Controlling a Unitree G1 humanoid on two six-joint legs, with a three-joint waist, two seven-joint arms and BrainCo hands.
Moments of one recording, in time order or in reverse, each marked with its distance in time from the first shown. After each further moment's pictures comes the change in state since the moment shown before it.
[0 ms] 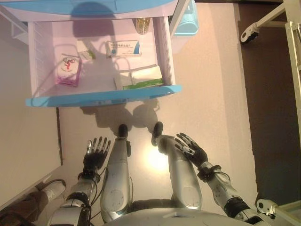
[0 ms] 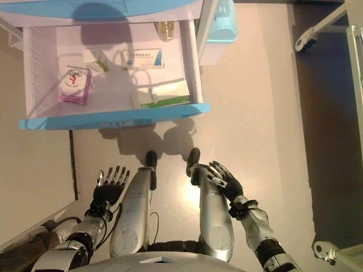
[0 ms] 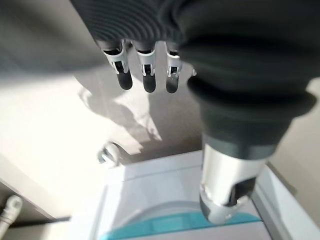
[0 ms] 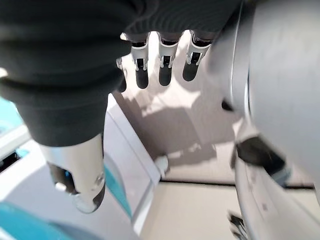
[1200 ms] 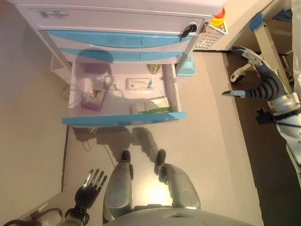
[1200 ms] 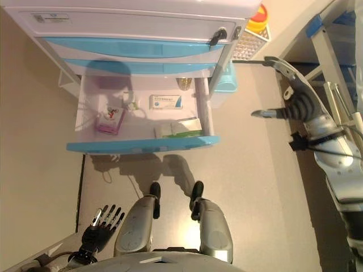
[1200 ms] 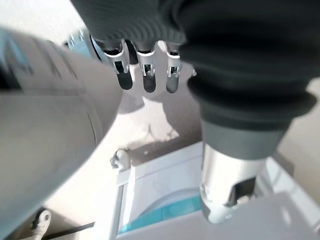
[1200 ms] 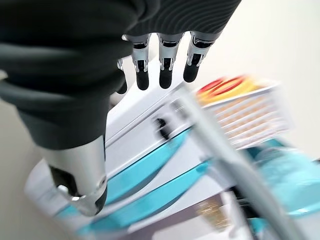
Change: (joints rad) left arm 0.298 0.027 0.002 -0.132 0.202 -0.049 0.001; right arm -0.209 -0.684 -0.330 -0.957 -0.720 0.075 -0.389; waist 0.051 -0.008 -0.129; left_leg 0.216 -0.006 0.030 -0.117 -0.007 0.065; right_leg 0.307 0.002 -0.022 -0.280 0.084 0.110
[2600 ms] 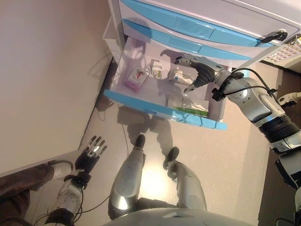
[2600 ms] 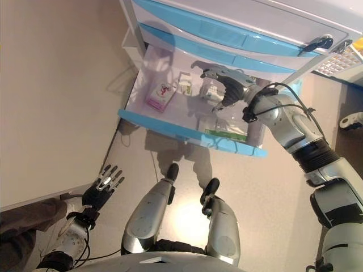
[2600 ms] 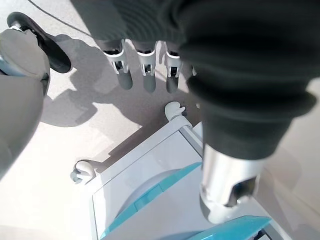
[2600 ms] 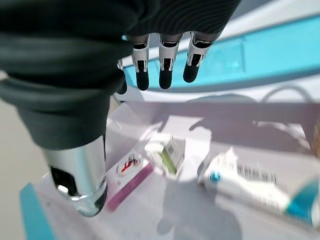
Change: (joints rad) left arm -0.082 0.093 -0.114 -0.327 0.224 -0.189 0.095; right arm -0.592 0.144 0.553 0.416 -0.429 0.085 0.080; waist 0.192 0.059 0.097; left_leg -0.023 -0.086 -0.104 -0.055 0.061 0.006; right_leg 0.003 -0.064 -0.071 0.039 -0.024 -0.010
